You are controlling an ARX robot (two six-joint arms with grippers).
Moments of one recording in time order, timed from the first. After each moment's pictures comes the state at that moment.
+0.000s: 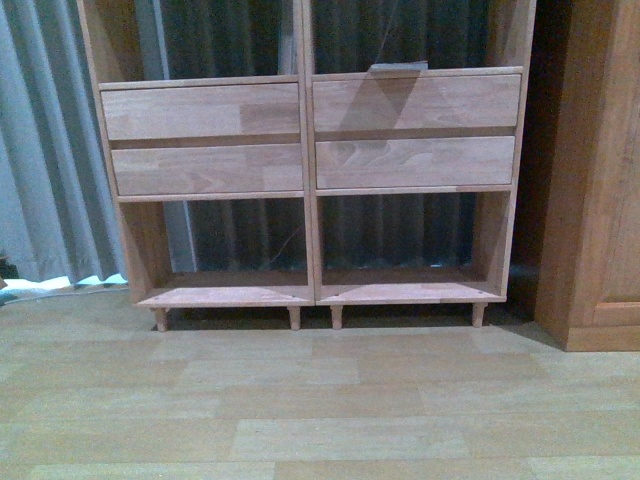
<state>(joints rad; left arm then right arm) 0.00 0.00 0.01 0.00 0.00 0.00 0.00 0.00 0.01 0.00 0.00 0.00</state>
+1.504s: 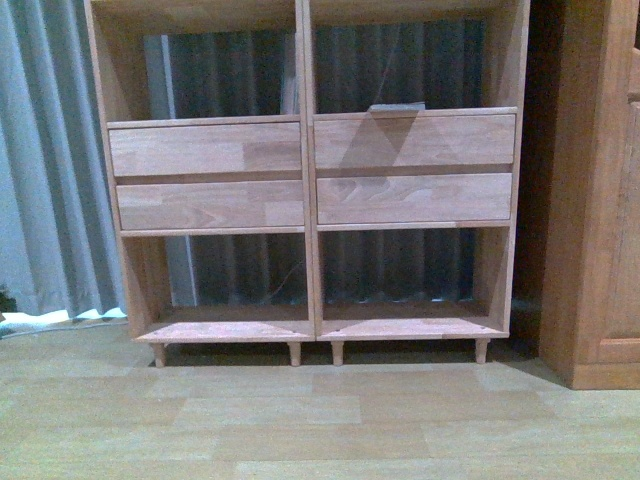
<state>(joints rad) 0.00 0.00 0.01 0.00 0.00 0.00 0.00 0.00 0.01 0.00 0.00 0.00</state>
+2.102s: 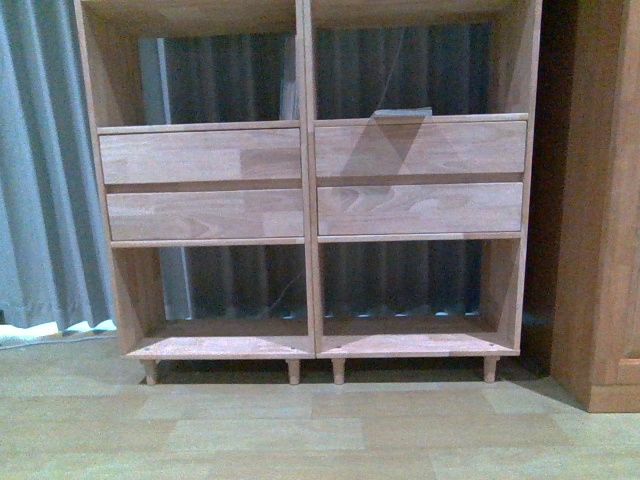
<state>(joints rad) 0.00 0.00 0.01 0.00 0.00 0.00 0.00 0.00 0.01 0.00 0.00 0.00</state>
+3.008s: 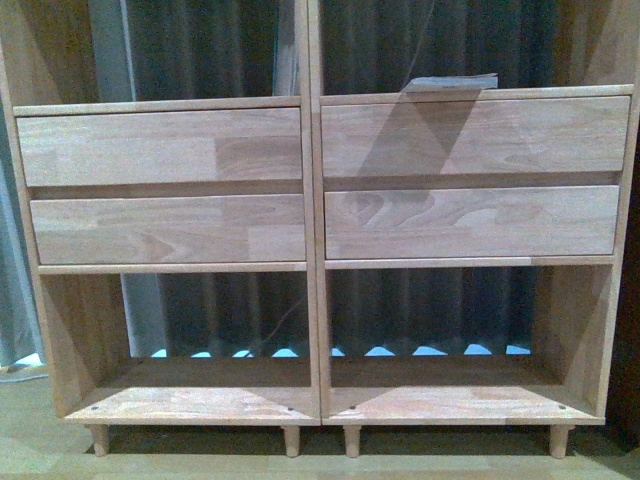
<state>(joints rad) 0.00 0.00 0.01 0.00 0.00 0.00 0.00 0.00 0.01 0.00 0.00 0.00</state>
